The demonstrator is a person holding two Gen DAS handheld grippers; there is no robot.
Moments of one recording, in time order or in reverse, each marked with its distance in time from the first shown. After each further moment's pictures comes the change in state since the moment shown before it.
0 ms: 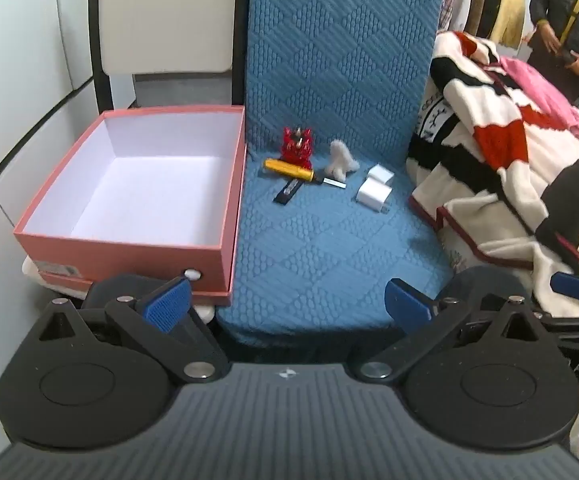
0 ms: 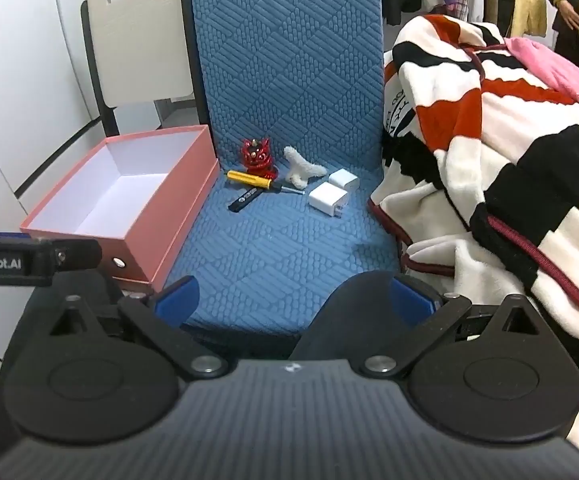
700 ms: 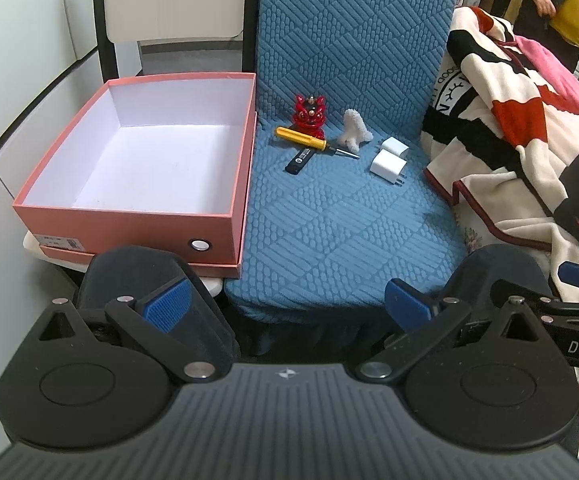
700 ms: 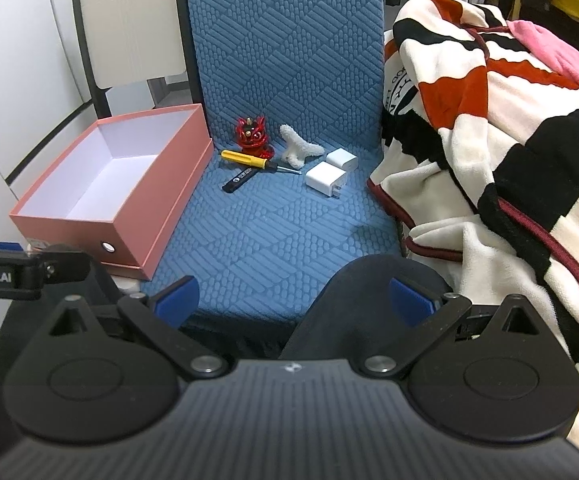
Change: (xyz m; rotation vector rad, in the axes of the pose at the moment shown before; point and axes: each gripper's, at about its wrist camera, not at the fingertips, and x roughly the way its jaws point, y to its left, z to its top) left arm 0.017 0.001 0.001 -0.013 0.089 0.031; right arm 0.017 0.002 0.000 -0.003 0.056 -0.014
